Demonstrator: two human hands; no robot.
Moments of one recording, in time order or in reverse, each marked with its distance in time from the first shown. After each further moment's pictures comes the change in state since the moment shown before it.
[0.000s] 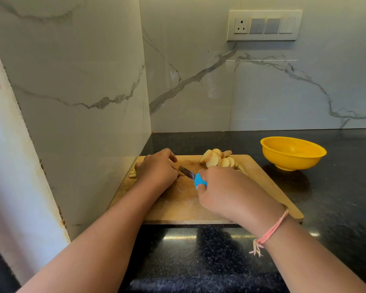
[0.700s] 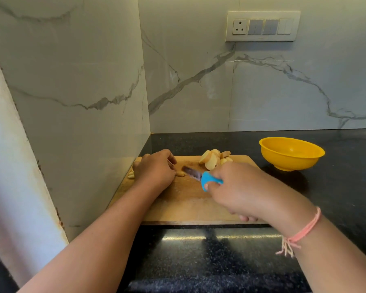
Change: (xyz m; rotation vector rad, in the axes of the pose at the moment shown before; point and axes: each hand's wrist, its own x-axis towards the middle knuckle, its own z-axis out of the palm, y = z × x) left_hand -0.002 -0.002 -0.004 0.010 0.013 0.041; right_hand -0.019 0.008 -0.025 0.089 -0.089 0.058
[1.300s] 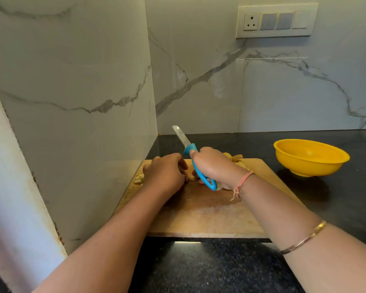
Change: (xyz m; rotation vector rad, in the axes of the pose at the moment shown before) left_hand 0.006 0.005 0.001 -0.004 -0.063 0.026; right_hand 0.118 -0.017 0.024 0.506 0.026 0.059
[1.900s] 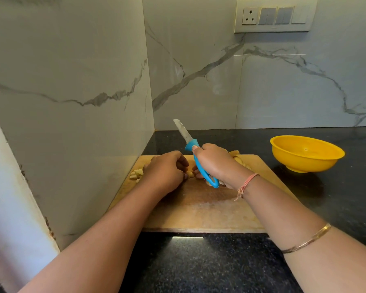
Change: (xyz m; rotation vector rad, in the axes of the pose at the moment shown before) left_hand -0.007 0.003 -0.001 -0.160 -0.112 0.034; right_hand 0.000 0.015 -0.001 0.061 0.057 -0.035
